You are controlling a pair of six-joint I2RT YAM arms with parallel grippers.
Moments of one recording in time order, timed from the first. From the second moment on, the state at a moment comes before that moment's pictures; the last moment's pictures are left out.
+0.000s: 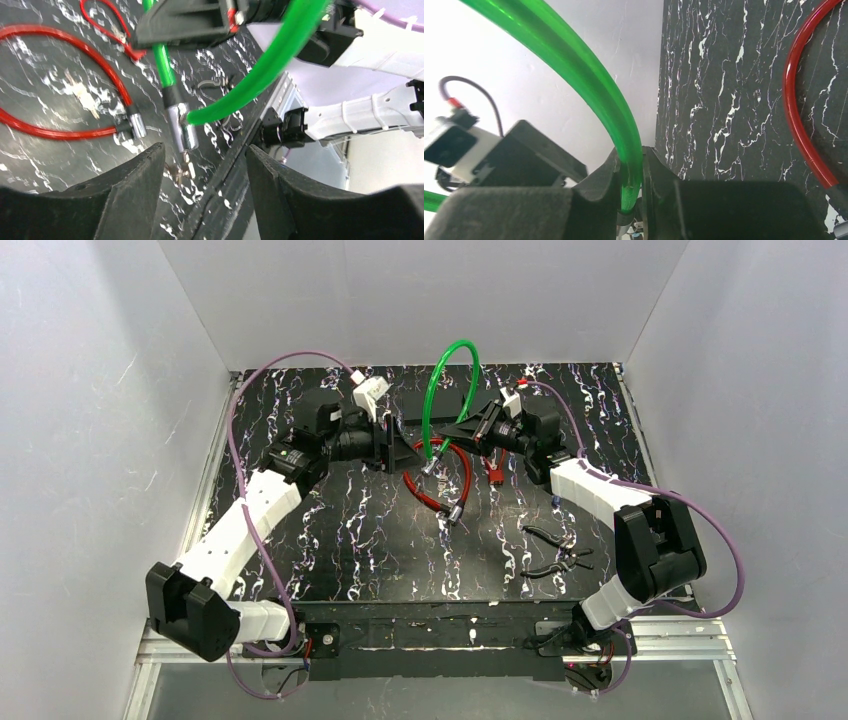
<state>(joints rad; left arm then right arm) -0.45 1.29 1.17 -0.35 0.70 -0.42 0.42 1.56 0.97 0.41 -0.64 1.29</state>
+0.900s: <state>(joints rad) -0.48 1.40 1.41 -0.40 0.61 -0.33 0.44 1.56 0.99 0.28 -0.61 1.20</state>
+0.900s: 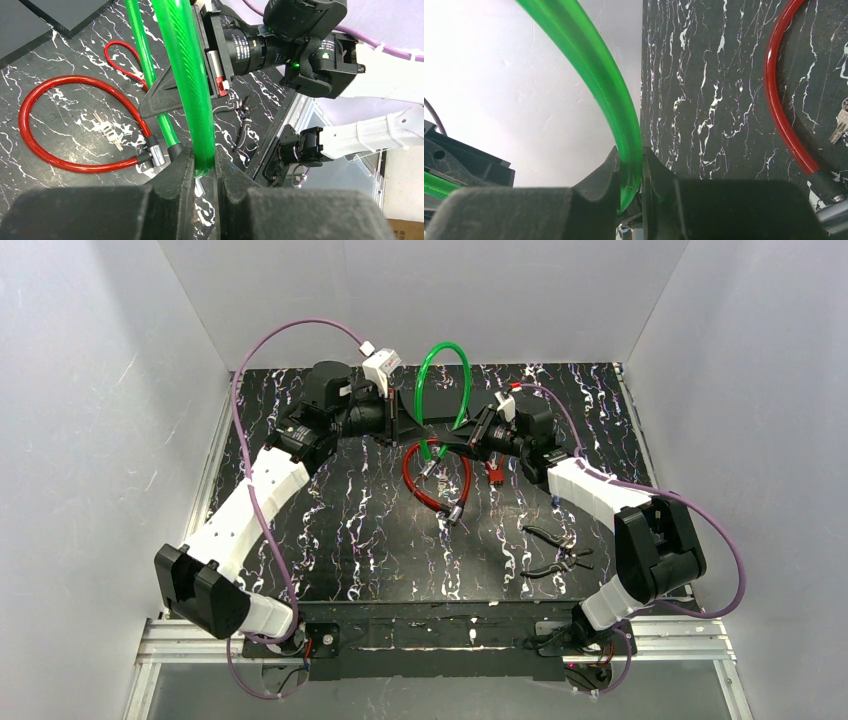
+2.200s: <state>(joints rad) -0.59 1.32 1.08 -0.43 0.46 -0.27 0.43 1.56 0.99 0.19 -0.56 1.17</state>
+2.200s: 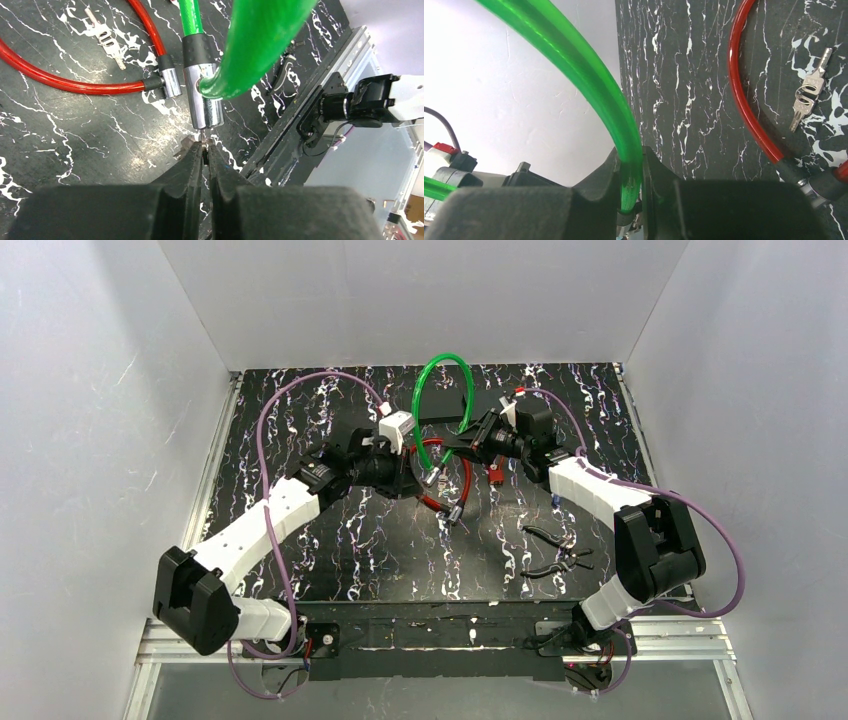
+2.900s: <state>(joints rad) -0.63 1.20 0.86 -0.48 0.44 -0.31 0.32 1.62 1.25 0.02 -0.44 1.05</state>
